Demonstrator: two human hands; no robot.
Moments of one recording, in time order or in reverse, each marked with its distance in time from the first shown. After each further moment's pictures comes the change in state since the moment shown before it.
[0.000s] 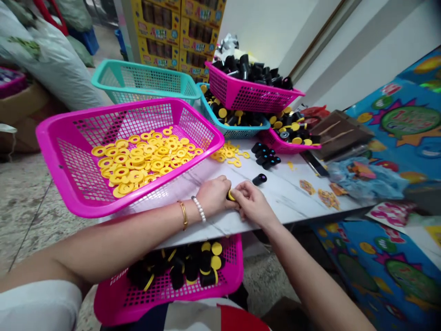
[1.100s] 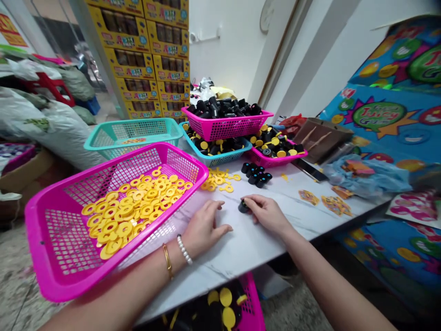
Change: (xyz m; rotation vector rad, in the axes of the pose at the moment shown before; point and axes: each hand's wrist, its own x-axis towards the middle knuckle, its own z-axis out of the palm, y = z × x) left_hand 0.004 -0.010 -0.010 -0.310 0.069 0.024; right_hand 0.038 0.041 -0.051 0.078 0.258 -0.078
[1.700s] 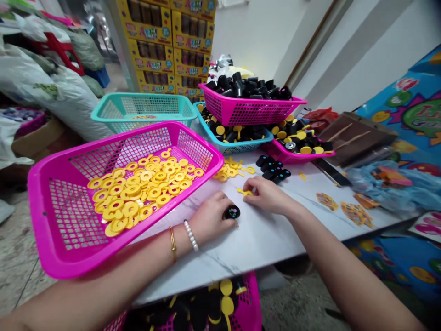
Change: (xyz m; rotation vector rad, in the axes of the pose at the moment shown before) left_hand 0.005 -0.004 -0.004 -0.002 -0.076 -0.037; right_hand 0.055 -0.027 0.003 -0.697 -0.309 -0.316
